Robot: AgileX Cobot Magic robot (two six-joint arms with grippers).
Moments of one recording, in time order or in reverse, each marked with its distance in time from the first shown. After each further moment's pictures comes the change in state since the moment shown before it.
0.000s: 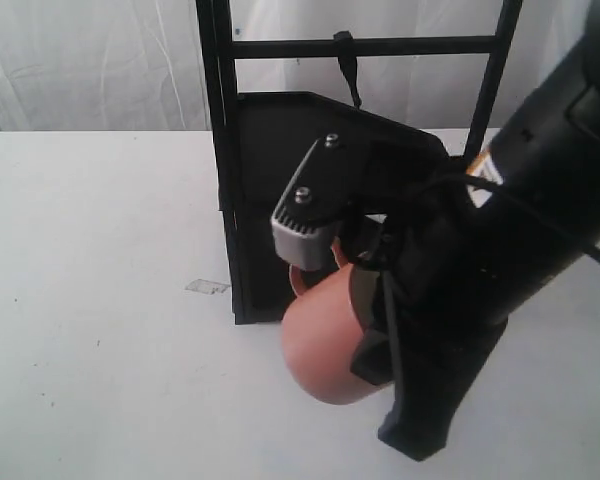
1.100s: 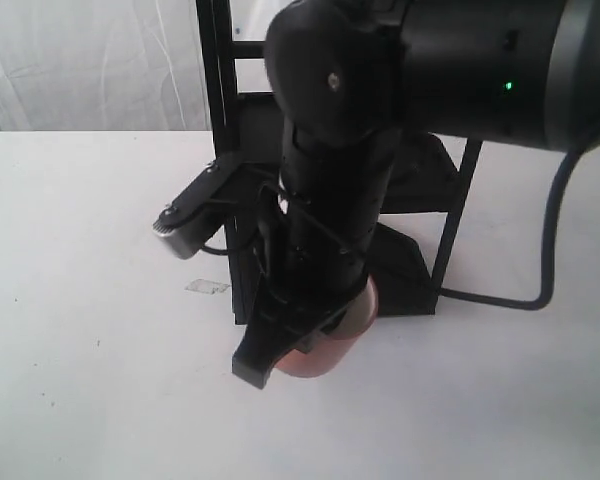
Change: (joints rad) left arm 0.000 0.000 0.000 0.000 0.000 0.000; right arm 0.100 0.388 -0.296 -0.218 0.081 0.303
